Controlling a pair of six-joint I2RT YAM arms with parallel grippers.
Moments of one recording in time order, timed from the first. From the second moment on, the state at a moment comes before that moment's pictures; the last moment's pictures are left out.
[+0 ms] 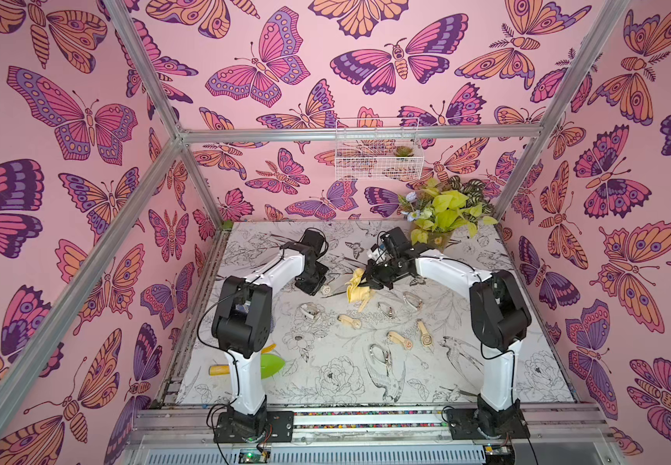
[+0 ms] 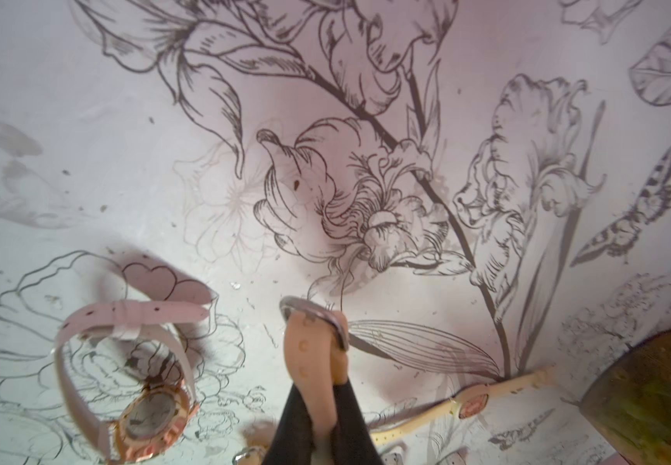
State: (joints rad) left arm -0.34 1.92 1.45 -0.81 0.09 -1.32; right arm 0.53 2.04 1.56 -0.57 -0.64 0.72
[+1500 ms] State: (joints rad) left arm -0.29 1.66 1.25 -0.66 0.19 -1.37; right arm 0.54 2.37 1.90 -0.43 -0.69 0.97
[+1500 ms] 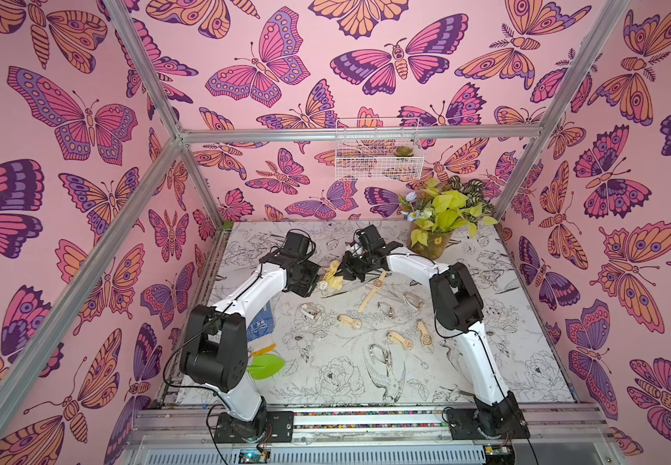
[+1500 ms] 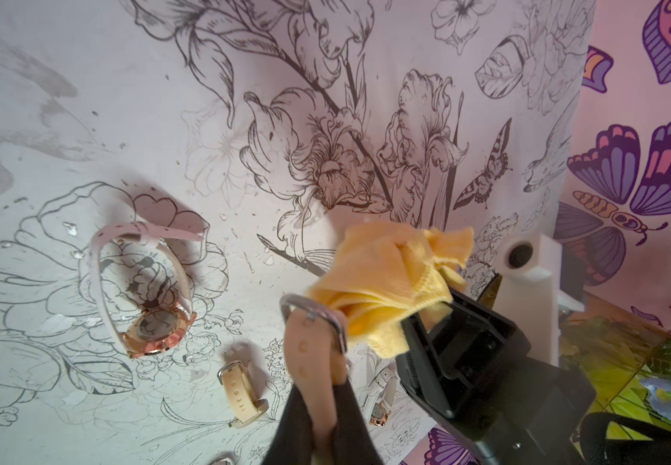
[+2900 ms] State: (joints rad) left arm -0.22 1.70 1.12 -0.51 0.17 -1.38; right arm 0.72 2.34 1.92 -0.45 -0.72 0.97
